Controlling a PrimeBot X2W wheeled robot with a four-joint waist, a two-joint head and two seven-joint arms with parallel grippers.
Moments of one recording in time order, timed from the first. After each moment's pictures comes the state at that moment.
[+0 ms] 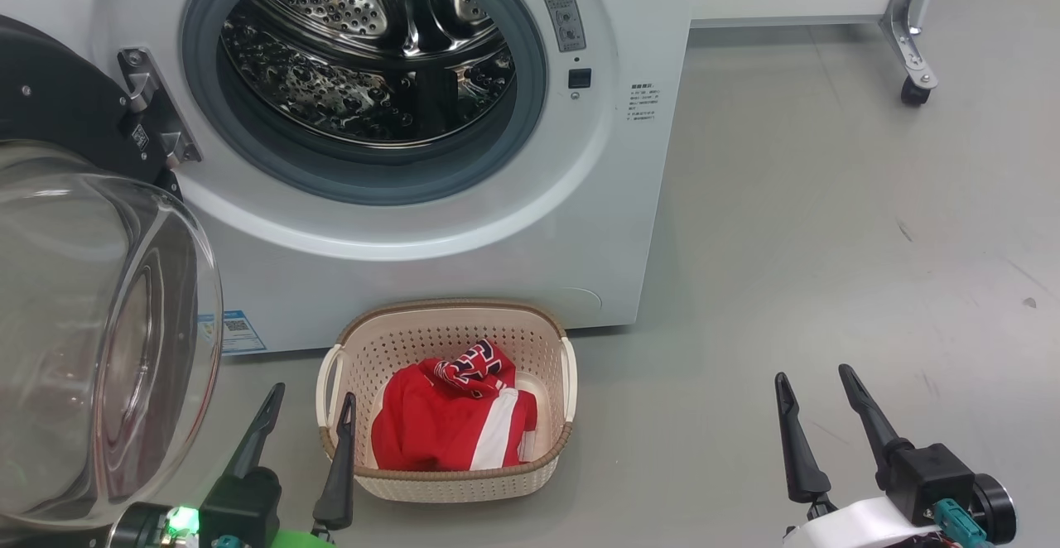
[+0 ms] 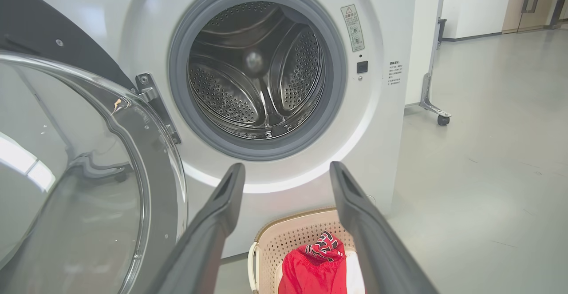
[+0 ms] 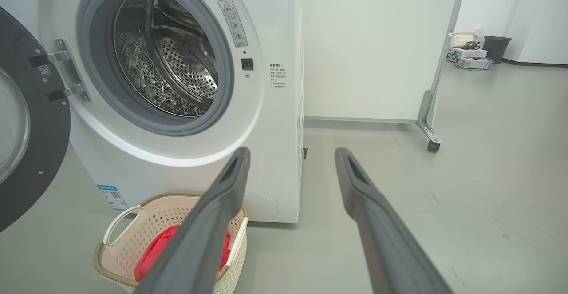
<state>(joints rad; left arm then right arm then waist) 0.11 0.14 -0.27 -0.03 -0.22 0.11 -0.15 0.15 -0.06 0.16 0.07 0.20 -0.02 -0.26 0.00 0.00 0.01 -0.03</state>
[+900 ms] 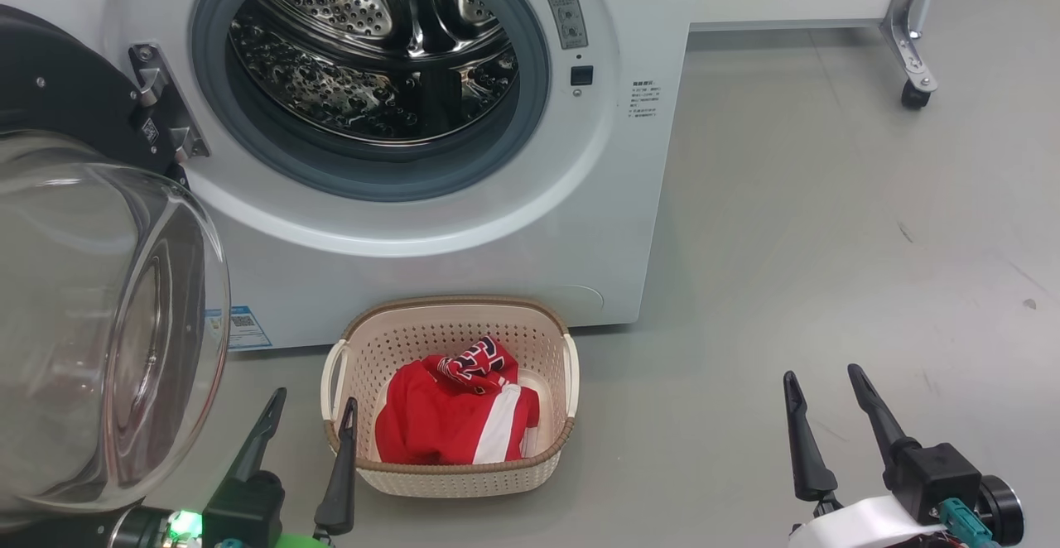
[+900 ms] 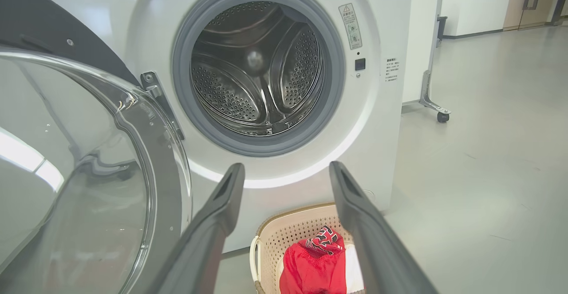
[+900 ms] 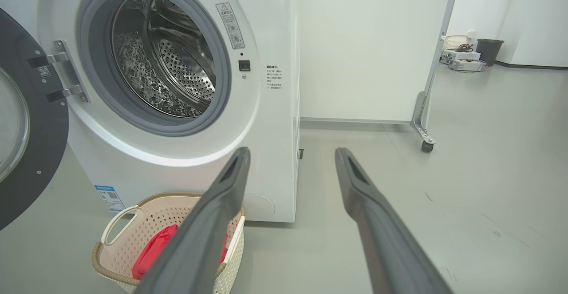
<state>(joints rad) 0.12 0.14 -0.27 -0.04 -0.21 0.11 -0.15 0.15 -0.06 0.16 0.07 0.20 -0.03 -0.26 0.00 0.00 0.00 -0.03</state>
